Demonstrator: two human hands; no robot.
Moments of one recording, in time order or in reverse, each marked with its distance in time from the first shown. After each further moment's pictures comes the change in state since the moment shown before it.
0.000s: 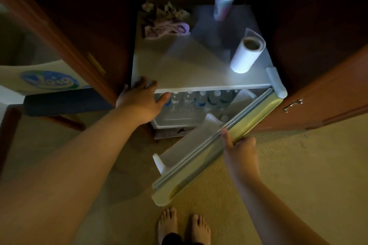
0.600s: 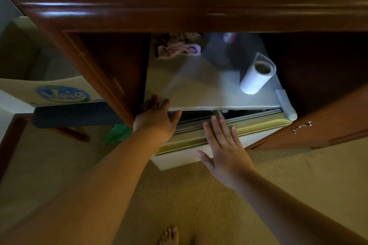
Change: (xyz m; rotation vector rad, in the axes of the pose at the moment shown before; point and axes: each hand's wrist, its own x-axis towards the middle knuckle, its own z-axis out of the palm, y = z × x) left_hand 0.001 0.004 0.014 -0.150 0.028 -0.081; right_hand 0.034 -0.036 0.034 -0.934 -0.242 -1.004
